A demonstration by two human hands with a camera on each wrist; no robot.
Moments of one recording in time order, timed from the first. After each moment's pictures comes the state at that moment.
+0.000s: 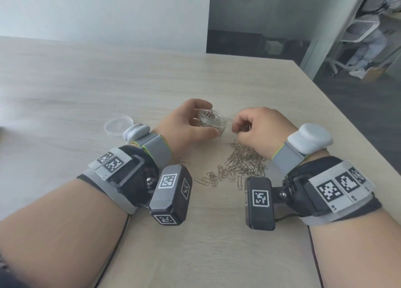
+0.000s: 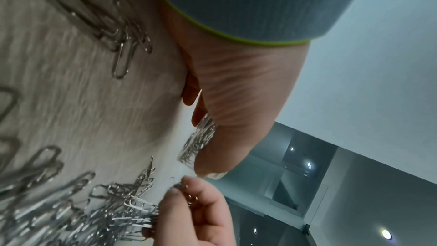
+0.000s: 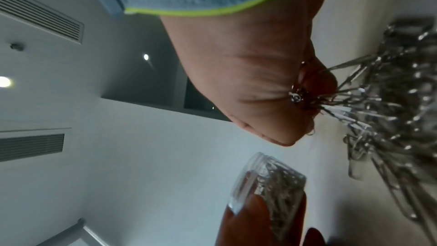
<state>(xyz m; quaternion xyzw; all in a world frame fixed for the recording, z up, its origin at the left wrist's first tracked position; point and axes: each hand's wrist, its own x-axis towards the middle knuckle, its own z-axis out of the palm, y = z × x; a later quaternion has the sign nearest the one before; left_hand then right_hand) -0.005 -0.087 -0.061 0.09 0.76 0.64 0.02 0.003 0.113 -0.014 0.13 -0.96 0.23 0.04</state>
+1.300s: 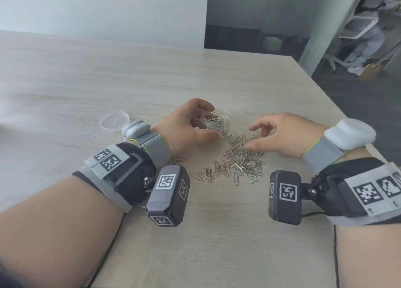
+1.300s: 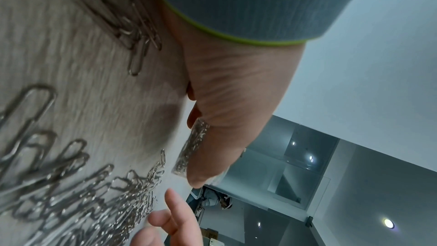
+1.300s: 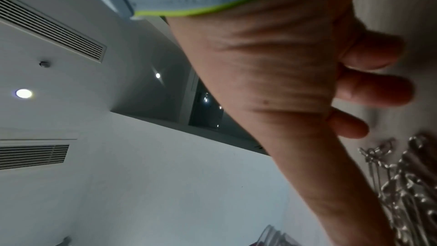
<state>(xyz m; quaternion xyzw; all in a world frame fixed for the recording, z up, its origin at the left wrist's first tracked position) -0.005 -0.084 -0.063 0.12 0.81 0.57 0.04 0.012 0.159 -0.006 0.07 -0.97 0.18 -0.11</state>
